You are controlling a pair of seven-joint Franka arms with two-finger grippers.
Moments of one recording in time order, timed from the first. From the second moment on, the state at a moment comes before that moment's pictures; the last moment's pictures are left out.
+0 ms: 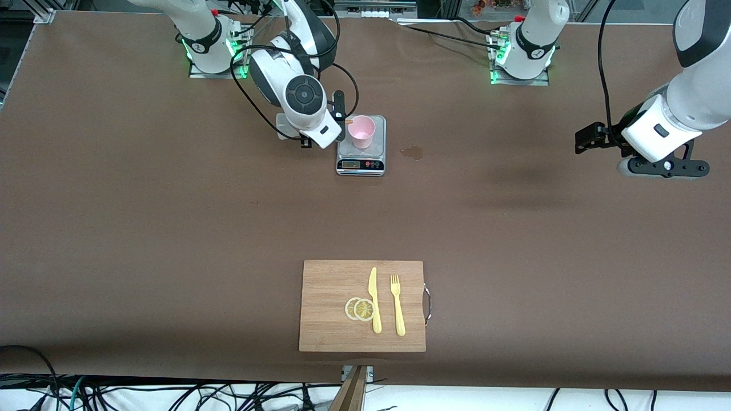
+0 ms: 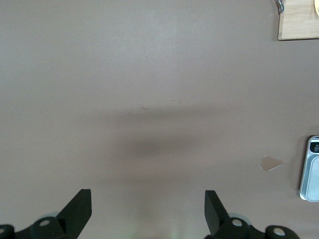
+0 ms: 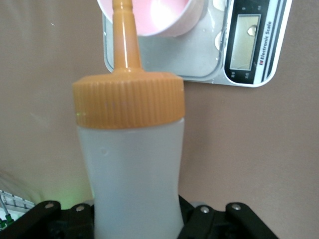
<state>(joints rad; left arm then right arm) -0.01 0.05 -0.07 -1.68 -0.02 1.57 -0.05 0.79 0.31 -0.05 -1.96 0.09 1.90 -0.93</state>
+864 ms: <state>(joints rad) -0.01 0.05 -0.07 -1.68 -0.02 1.57 -0.05 0.84 0.36 -0.05 -1.86 -0.01 1.82 -0.85</state>
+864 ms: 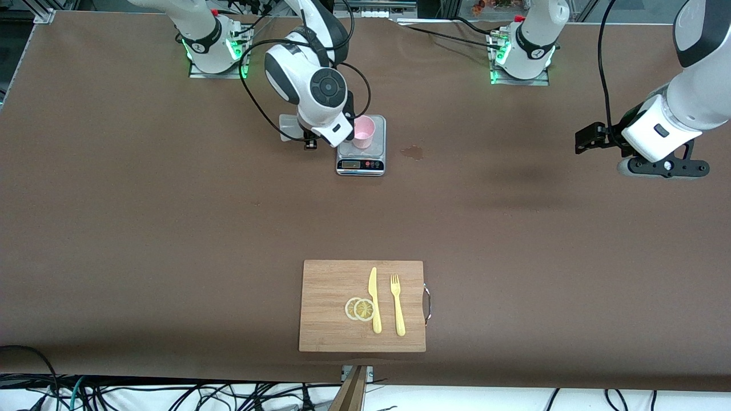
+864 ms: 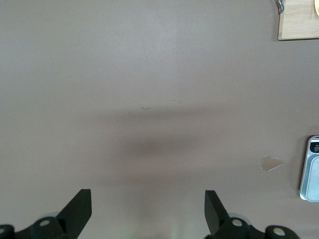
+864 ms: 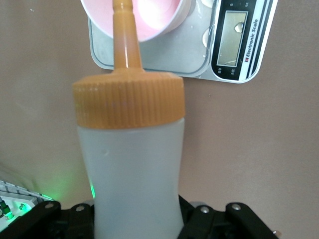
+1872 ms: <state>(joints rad) -0.01 0.05 -0.07 -1.68 -0.02 1.57 -0.05 0.87 0.41 -0.05 -1.78 -0.12 1.75 -0.79</state>
